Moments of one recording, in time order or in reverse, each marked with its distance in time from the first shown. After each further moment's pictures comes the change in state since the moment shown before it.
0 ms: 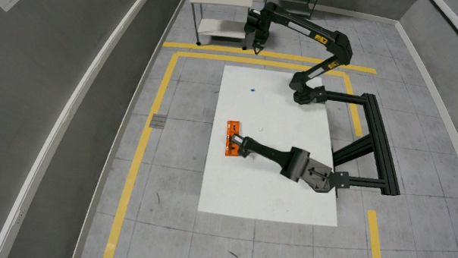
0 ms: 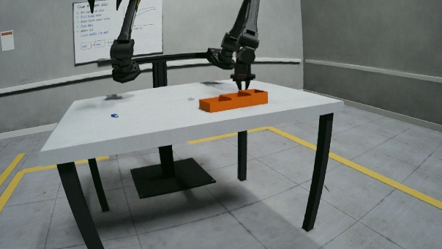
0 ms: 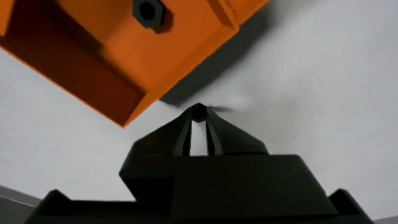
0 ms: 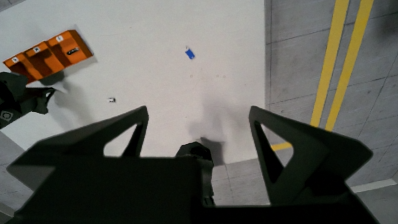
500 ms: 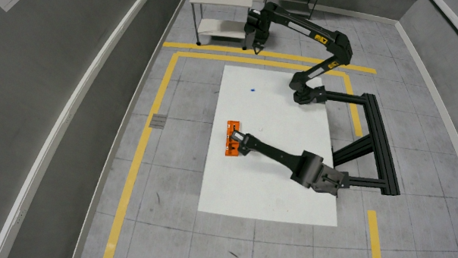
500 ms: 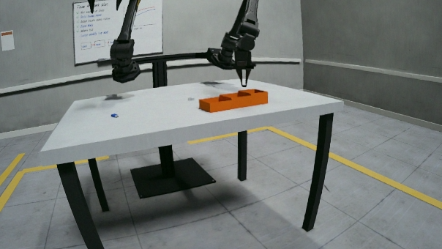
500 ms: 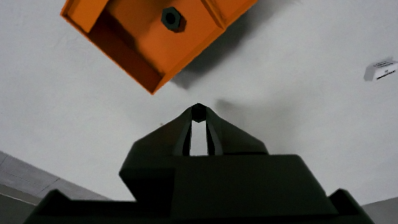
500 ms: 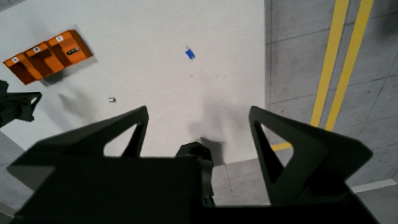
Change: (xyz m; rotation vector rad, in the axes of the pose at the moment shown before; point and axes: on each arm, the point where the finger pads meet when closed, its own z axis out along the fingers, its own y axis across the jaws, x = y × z) left arm -0.004 0.004 -0.050 -0.005 -0.017 -0.001; right arm 0.000 0.000 0.000 0.000 0.000 0.000
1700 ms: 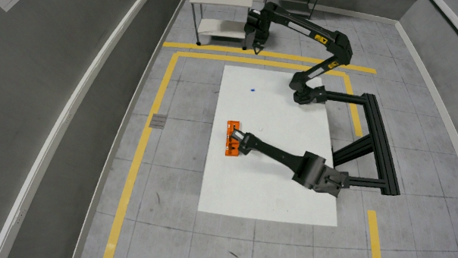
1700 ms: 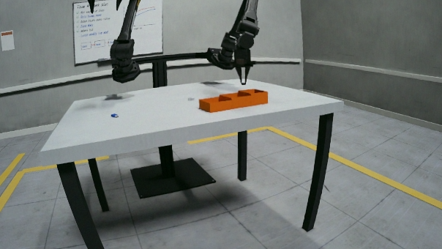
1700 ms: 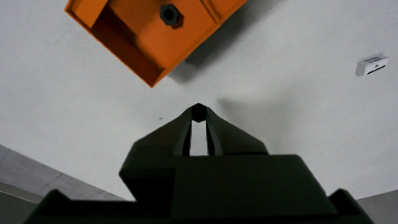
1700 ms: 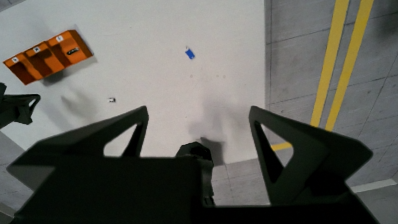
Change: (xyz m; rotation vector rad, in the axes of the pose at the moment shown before) left arm 0.002 -0.003 -0.009 0.003 0.011 -0.002; right arm 0.000 0.000 0.000 0.000 0.000 0.000
